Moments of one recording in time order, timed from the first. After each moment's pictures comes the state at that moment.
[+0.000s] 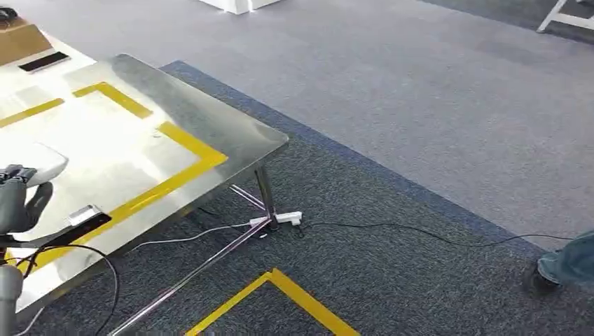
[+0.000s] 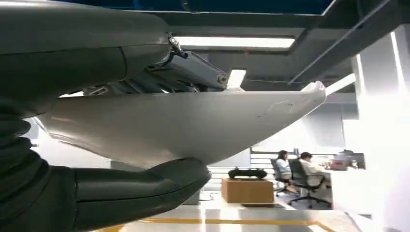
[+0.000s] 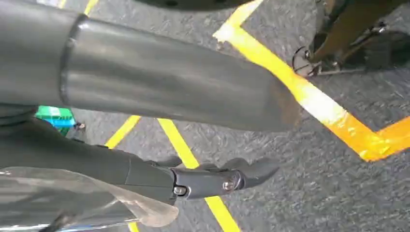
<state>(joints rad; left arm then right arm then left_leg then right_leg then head) -0.04 0.16 0.22 -1.81 -1.55 0.24 -0.20 -0.09 0.25 -1.16 -0.25 1.35 -0.12 0.04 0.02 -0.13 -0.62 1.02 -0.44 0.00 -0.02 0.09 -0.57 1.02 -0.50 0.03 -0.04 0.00</state>
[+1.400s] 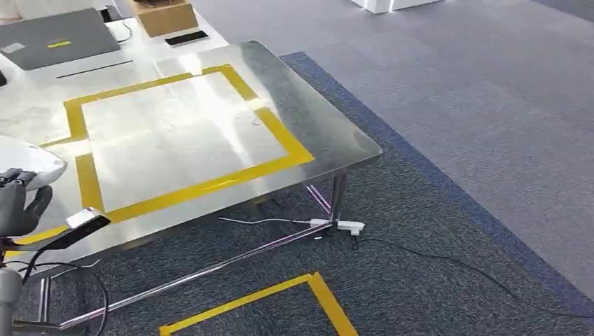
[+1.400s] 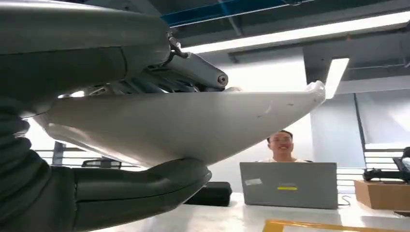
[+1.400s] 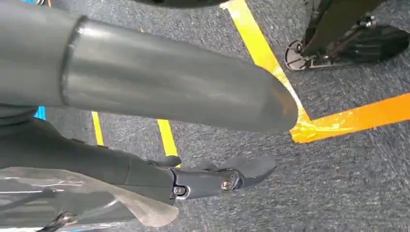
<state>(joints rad) -0.02 0.16 0.23 -1.81 -1.54 0.23 -0.19 -0.10 0.25 -1.17 -0.25 1.34 -0.13 0.02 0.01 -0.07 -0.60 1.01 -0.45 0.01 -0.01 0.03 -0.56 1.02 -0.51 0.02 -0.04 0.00</state>
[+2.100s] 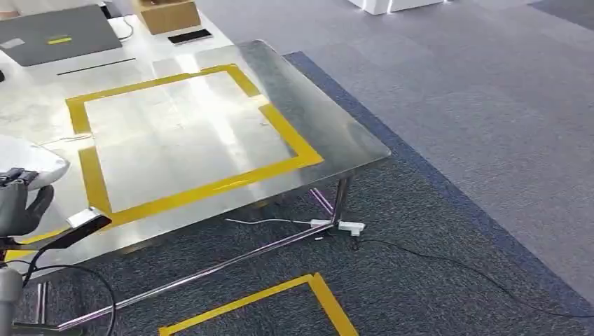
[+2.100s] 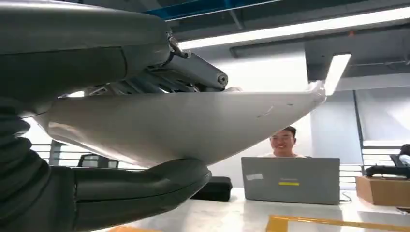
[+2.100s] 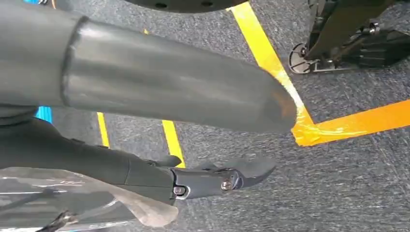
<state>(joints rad) -0.02 0.16 0.22 -1.81 -1.54 0.22 -0.18 -0.10 0.24 -1.17 -0.25 1.36 -0.12 0.03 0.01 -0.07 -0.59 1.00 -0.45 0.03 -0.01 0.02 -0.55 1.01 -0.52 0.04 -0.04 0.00</state>
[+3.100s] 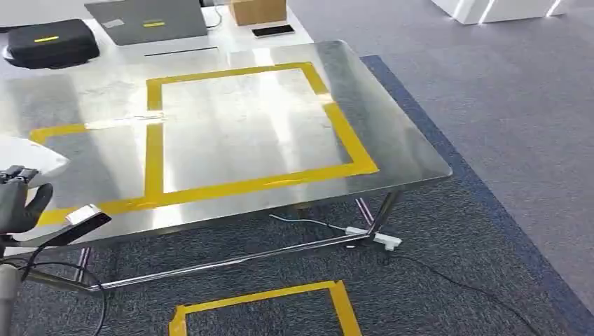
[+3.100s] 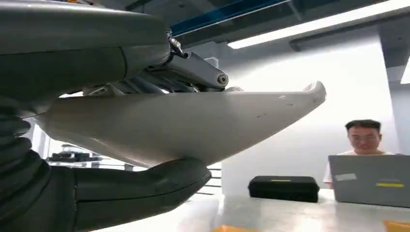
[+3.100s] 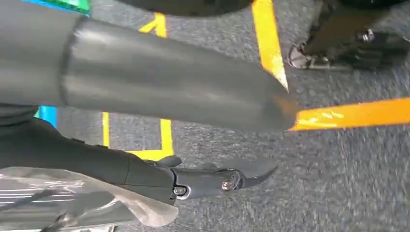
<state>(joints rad) -0.04 0.18 0.22 -1.82 -1.55 0.19 -0.18 -0.09 0.24 -1.17 -0.25 1.36 -0.12 0.04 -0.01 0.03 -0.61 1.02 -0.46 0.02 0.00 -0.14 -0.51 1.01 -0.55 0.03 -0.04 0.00</state>
